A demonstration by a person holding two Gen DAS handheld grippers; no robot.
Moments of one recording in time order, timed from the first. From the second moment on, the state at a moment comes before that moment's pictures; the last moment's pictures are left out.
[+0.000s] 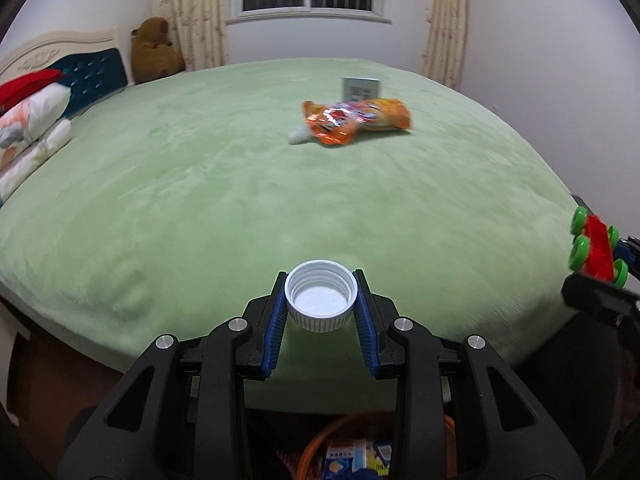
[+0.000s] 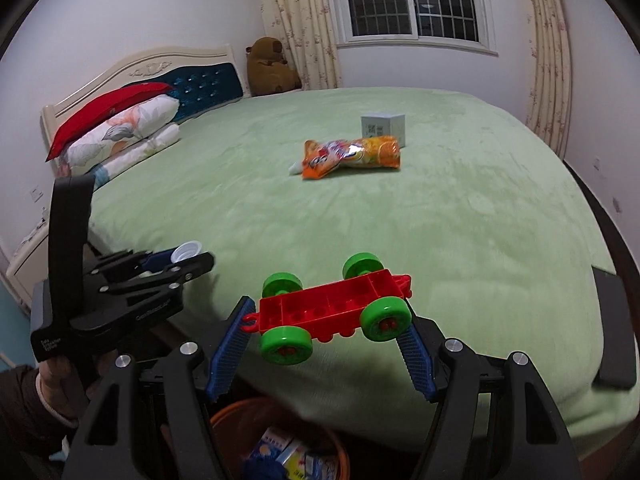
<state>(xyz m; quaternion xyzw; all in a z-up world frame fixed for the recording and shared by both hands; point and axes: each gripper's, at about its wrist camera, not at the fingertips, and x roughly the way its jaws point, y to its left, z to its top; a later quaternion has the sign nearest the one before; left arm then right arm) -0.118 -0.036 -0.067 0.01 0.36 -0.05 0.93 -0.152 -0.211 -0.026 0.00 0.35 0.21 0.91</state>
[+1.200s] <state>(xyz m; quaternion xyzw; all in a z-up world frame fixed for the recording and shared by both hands) -0.162 -0.047 -0.214 0.05 0.64 -0.14 0.76 -0.201 -0.185 -0.178 -0.06 0.58 0.30 0.75</state>
